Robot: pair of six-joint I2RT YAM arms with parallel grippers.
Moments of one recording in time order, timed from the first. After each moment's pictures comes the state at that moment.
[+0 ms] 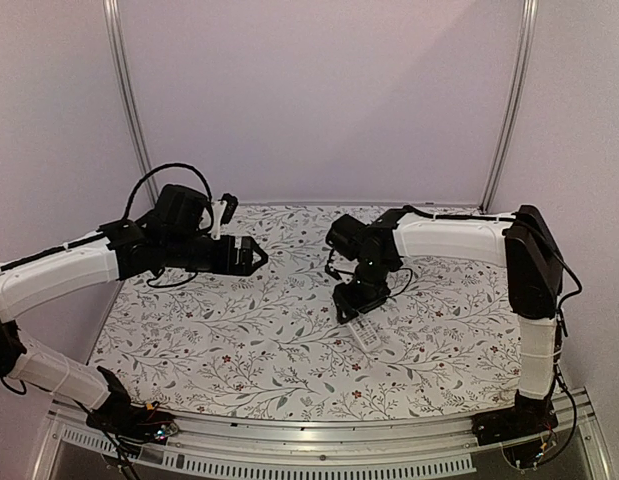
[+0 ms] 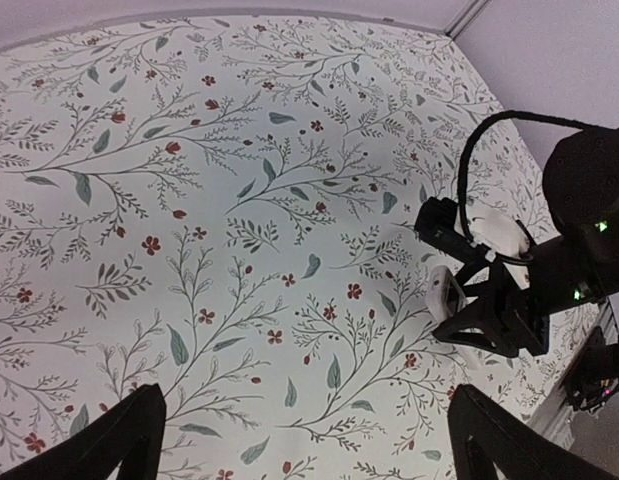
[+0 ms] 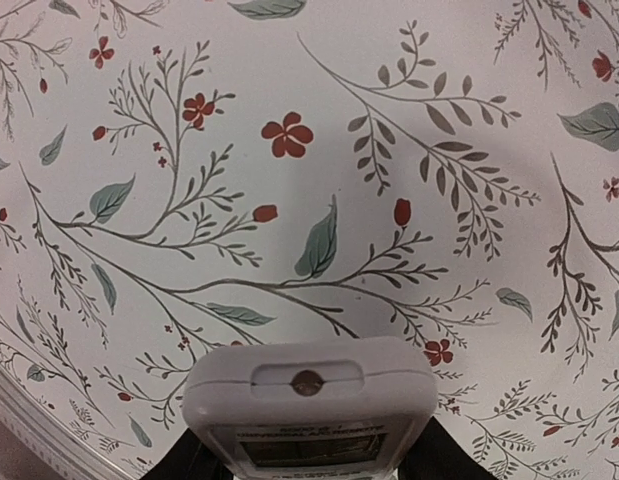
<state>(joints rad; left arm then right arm) -0.69 1.28 1.00 -0.39 0.04 -0.44 0.87 2.03 1.60 -0.94 -0.11 0.25</state>
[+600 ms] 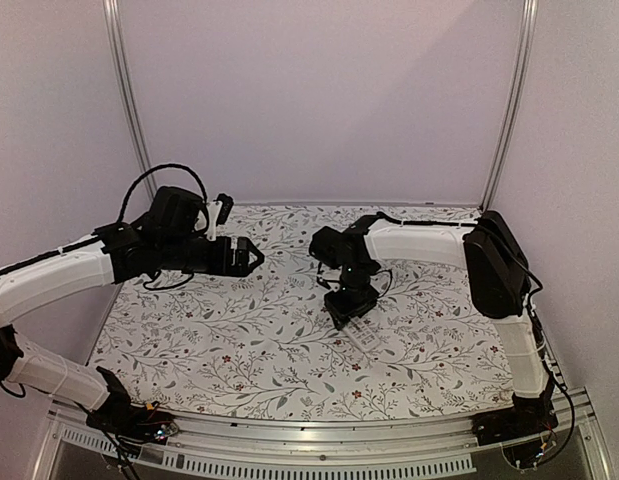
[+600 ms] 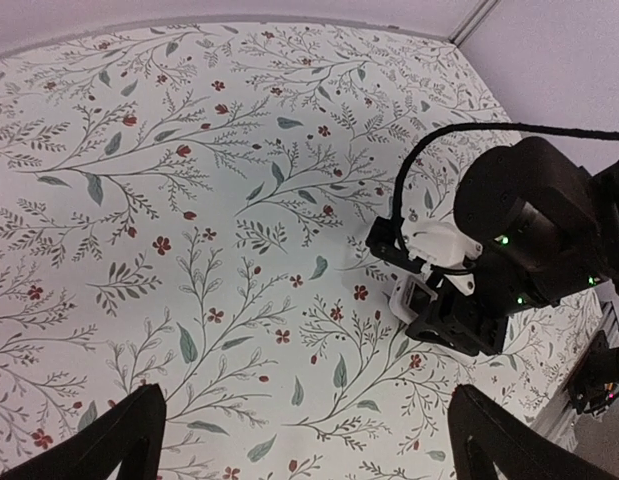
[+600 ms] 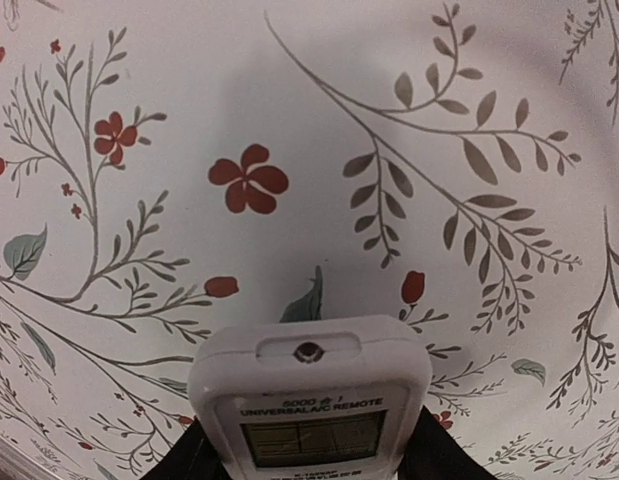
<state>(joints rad) -0.69 1.25 0.97 -0.39 0.02 -0.44 0.89 2.26 1.82 -1.08 -0.03 0.22</state>
